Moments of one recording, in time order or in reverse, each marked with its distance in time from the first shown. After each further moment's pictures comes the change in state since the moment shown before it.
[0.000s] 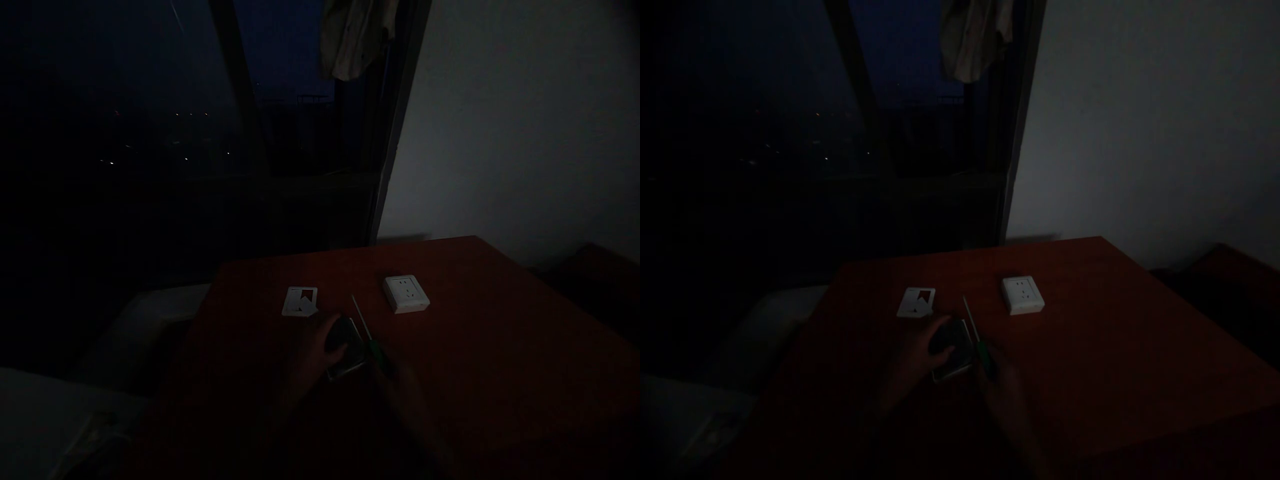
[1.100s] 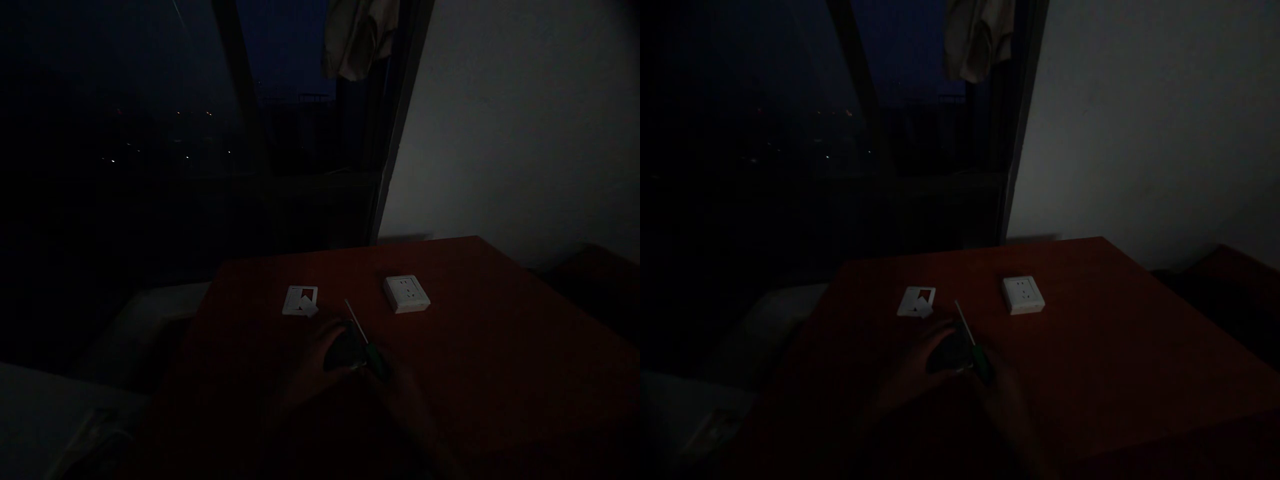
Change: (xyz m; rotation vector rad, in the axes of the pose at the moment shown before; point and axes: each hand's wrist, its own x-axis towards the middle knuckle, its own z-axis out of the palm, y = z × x) left_hand -0.017 0.004 -0.012 -0.086 -0.157 0.127; right_hand 0.000 0.000 0.000 -0.057 -0.043 0.026
